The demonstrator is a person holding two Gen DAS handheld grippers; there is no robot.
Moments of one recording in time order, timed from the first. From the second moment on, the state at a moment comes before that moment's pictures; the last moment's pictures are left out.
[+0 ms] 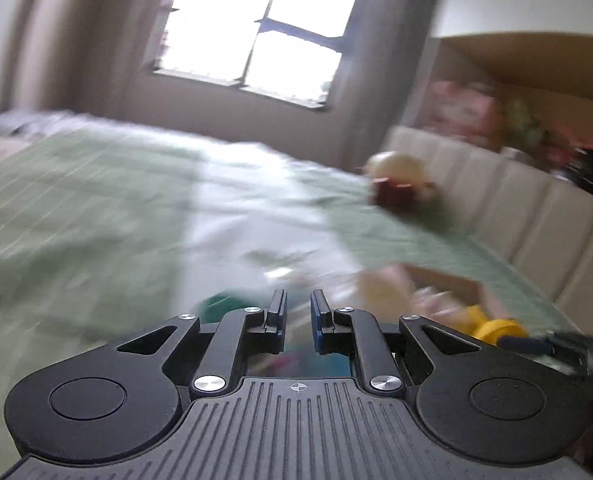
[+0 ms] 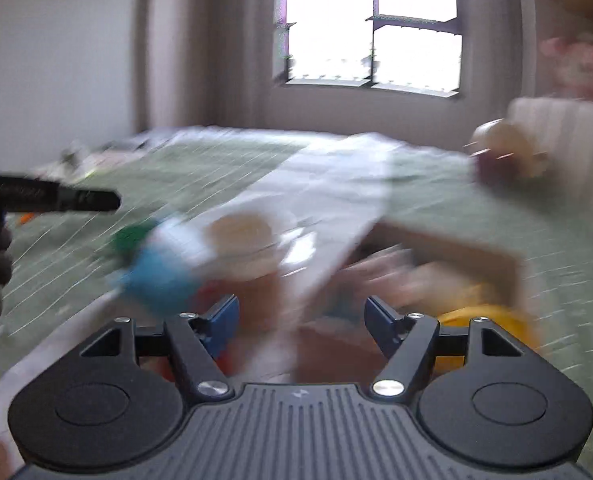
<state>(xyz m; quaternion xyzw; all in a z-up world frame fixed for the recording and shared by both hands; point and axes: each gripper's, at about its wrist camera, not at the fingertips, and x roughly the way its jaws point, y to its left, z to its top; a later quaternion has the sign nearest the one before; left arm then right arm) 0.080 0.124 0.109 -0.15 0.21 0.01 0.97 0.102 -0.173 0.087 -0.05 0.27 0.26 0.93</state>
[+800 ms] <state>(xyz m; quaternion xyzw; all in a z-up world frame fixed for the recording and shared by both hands) -0.003 0.185 0.031 -0.21 0.28 0.00 0.94 0.149 -0.111 0.104 0.08 0.37 0.26 0.89</state>
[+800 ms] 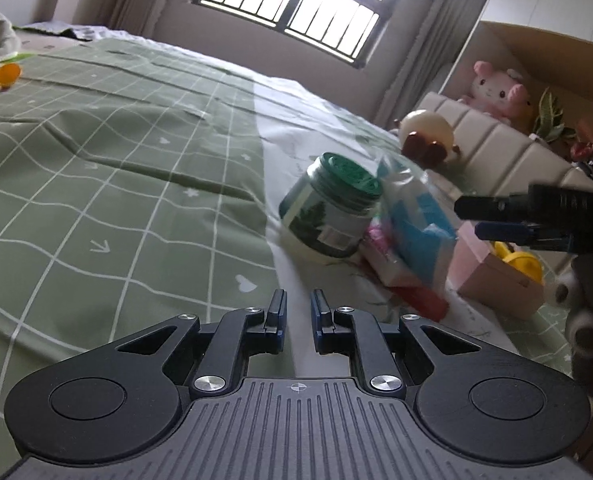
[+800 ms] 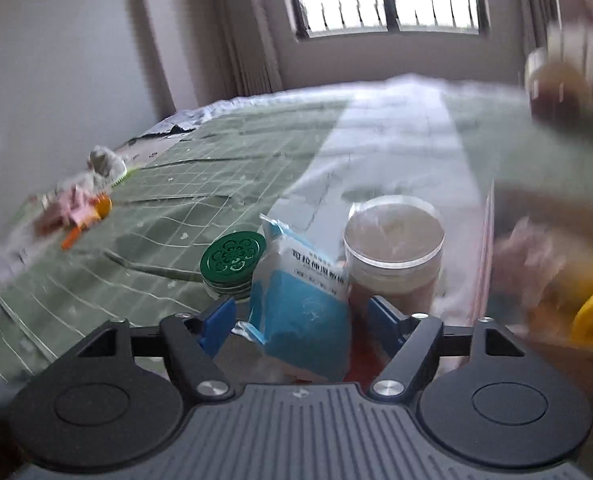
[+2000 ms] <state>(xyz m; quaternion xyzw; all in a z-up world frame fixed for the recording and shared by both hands) 0.074 0.181 0.117 -0.14 0.27 -0.08 0.95 0.156 -0.104 0.072 0.06 0.34 0.32 0.88</state>
